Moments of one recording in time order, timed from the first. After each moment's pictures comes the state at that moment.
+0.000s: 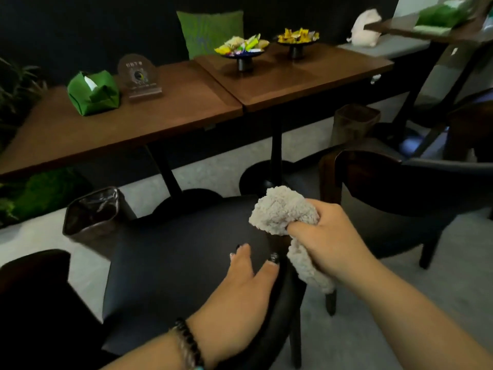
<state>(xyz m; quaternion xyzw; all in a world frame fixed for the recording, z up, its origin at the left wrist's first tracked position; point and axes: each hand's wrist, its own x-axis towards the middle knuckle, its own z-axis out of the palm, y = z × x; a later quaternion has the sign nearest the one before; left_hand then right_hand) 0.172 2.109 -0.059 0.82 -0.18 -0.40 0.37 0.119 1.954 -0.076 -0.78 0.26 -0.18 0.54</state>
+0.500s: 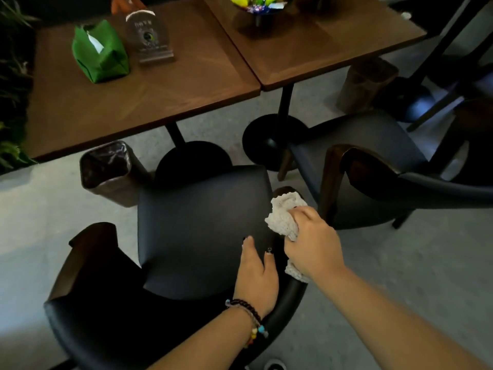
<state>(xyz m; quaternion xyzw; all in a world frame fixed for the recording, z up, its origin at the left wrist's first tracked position) 0.168 2.116 -0.061 0.83 -0.07 -0.36 0.41 0.136 1.990 -0.033 -0.92 0.33 0.01 0.23</state>
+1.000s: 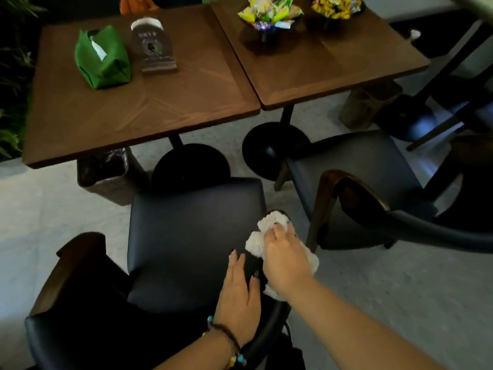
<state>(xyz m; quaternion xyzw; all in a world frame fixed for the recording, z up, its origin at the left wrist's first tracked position) 0.172 2.118 -0.069 0.86 -0.14 -0.33 0.37 0.173 1.982 -0.040 -0.94 0.23 0.20 0.12</state>
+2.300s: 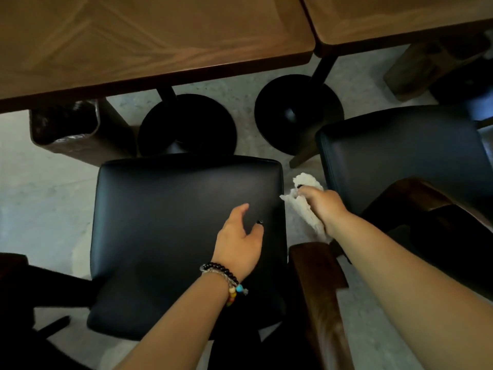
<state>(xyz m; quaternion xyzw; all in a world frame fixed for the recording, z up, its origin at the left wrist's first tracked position) 0.350 2.023 -0.169 0.80 0.02 -0.41 0.43 0.323 1.822 -0.198 -0.58 0.59 0.17 0.54</state>
